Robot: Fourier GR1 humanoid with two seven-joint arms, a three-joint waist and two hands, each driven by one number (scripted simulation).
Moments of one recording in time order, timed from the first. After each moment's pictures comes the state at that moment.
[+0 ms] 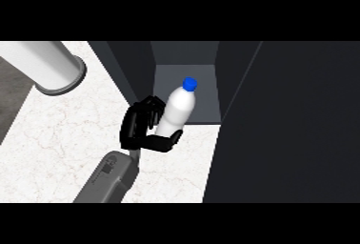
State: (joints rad) left arm -0.39 0.00 -0.25 -1.05 0.29 0.18 -0.54; right arm 0.08 -0.25 0.63 -2.46 0.14 -0.36 0.38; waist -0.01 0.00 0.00
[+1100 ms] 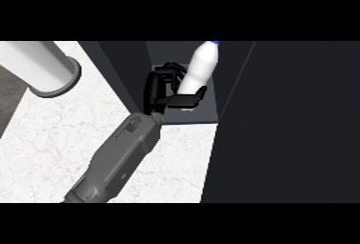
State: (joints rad) left arm -0.80 0.00 -0.35 -0.74 0.51 0.51 -0.42; right arm 0.19 -0.30 0.62 -2.47 0.10 -0.35 0.27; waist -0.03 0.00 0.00
